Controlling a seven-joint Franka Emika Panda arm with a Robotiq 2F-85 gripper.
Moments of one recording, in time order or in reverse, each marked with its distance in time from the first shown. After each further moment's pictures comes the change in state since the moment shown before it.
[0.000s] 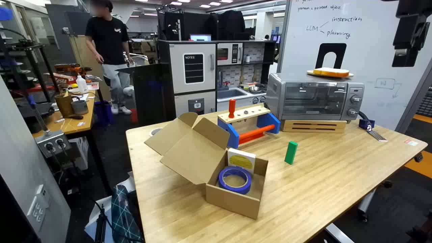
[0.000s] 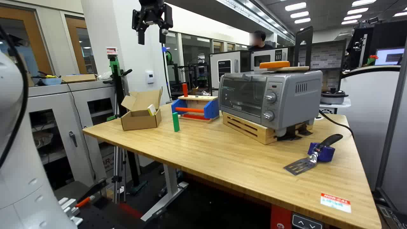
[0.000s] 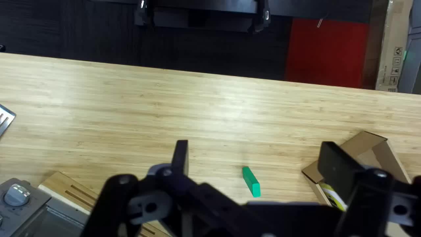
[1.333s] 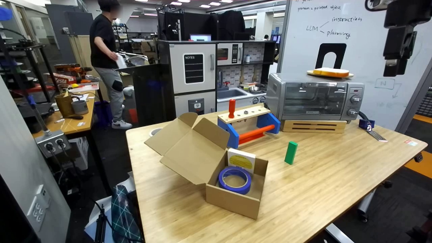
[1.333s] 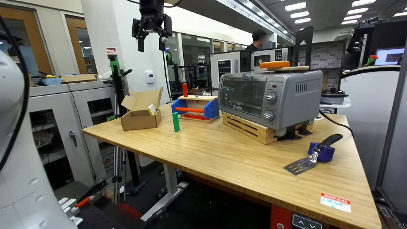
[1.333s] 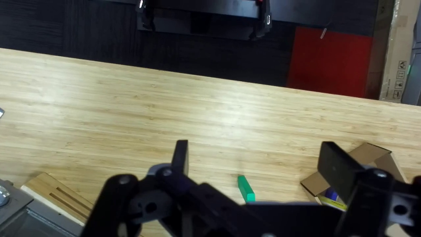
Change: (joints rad) arm 0.012 0.050 0.031 -0.006 -0.004 0.019 -0.001
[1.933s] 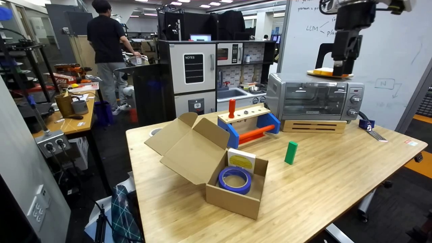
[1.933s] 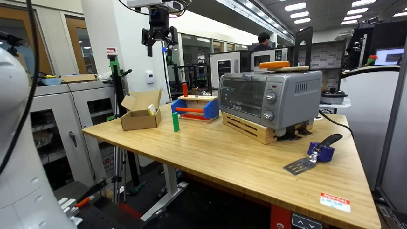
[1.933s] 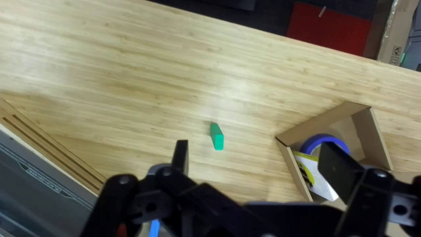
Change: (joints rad) arm 0.048 0.260 0.057 0.235 0.025 0.085 0.004
